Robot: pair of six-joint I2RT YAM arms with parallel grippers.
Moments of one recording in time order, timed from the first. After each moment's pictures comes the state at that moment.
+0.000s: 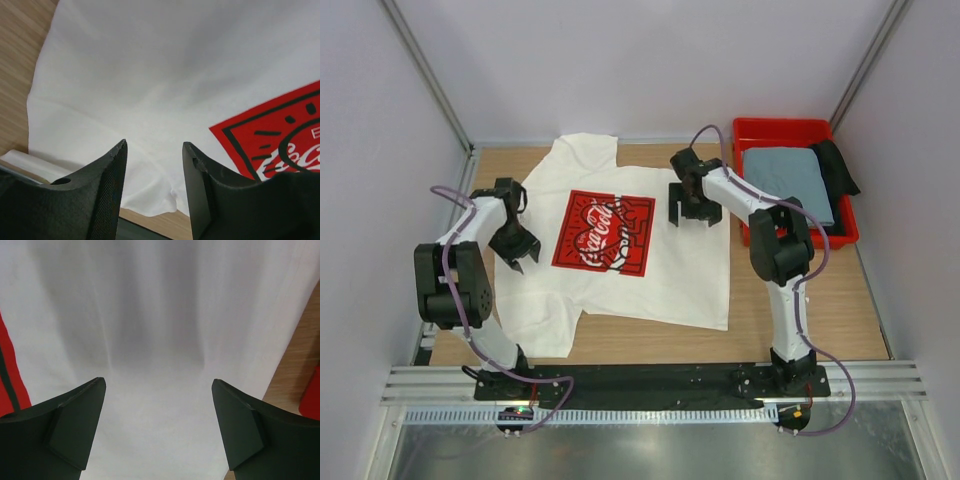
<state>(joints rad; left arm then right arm) 0.02 1.69 1.23 -1.02 -0.13 -0.81 0.45 2.14 1.74 -0.86 0.20 0.45</state>
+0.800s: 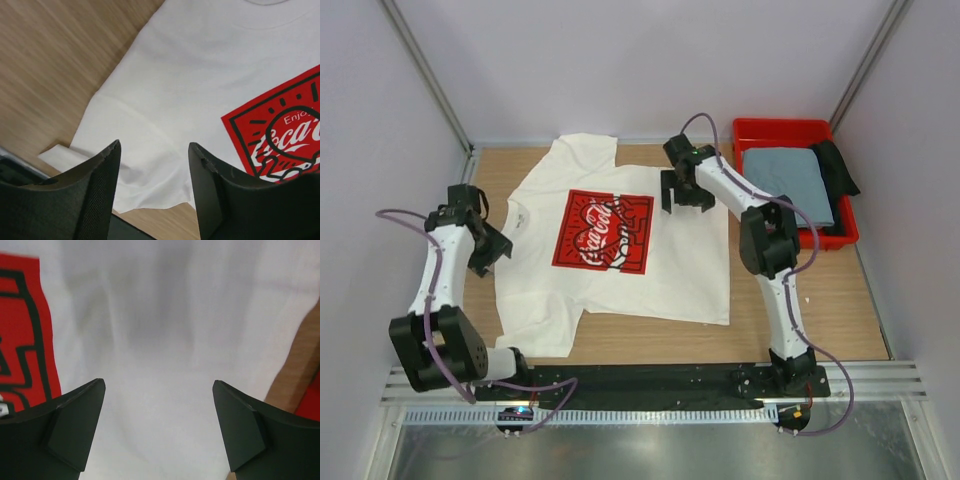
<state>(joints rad) 0.21 1.38 1.12 -0.98 -0.13 -0.72 0.45 2.33 2.07 -0.95 0.22 0.38</state>
